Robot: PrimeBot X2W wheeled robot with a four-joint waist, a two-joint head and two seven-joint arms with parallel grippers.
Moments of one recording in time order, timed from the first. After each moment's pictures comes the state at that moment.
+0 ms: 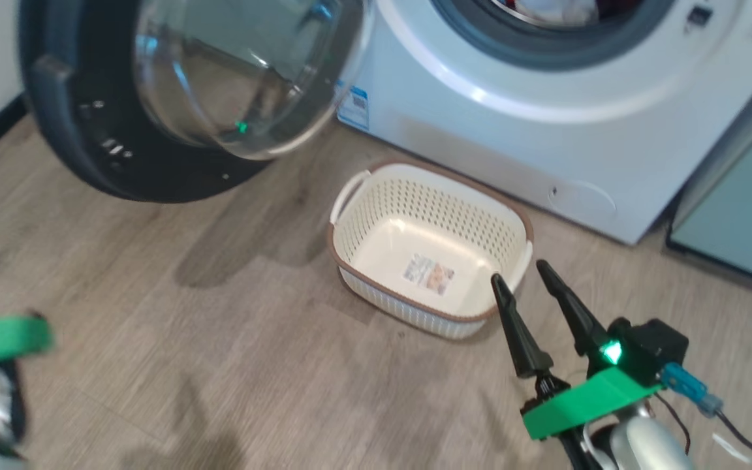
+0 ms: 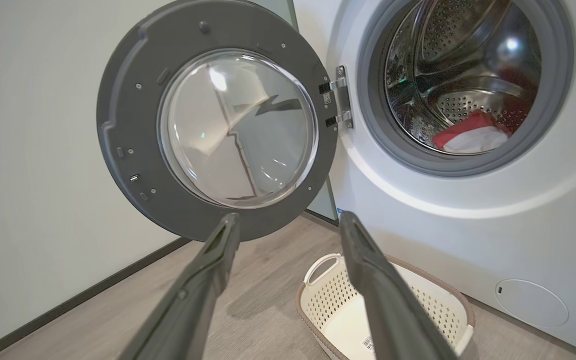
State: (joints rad) left arm -0.11 0.16 0.27 -0.08 -0.09 0.03 -0.26; right arm -0.02 -0.05 0.23 0.12 0.31 0.13 -0.26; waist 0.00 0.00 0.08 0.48
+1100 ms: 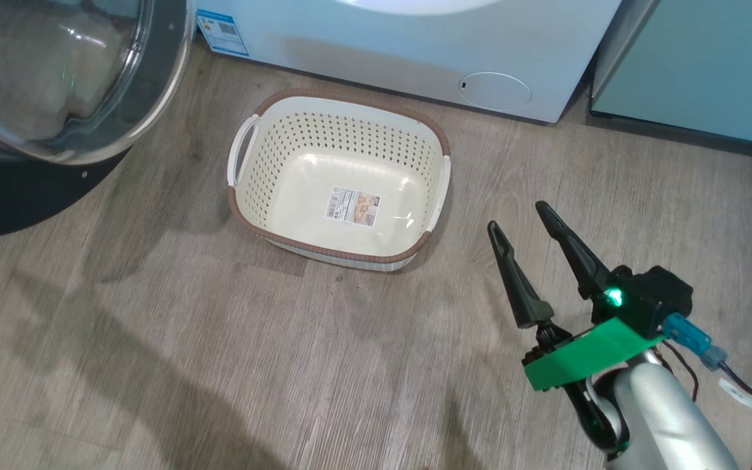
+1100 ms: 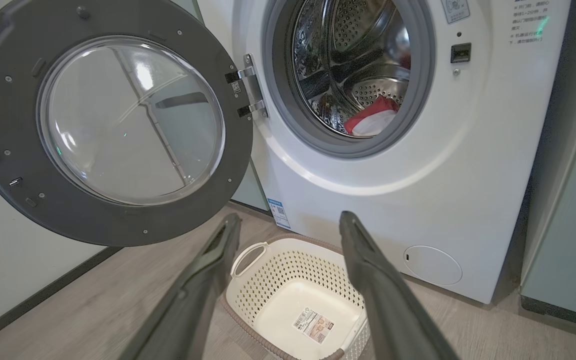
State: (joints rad) left arm -1.01 0.55 0.86 1.16 -0.49 0.00 -0.16; right arm -0.17 -0.09 0.26 0.12 0.27 0.13 -0.26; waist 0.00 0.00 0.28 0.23
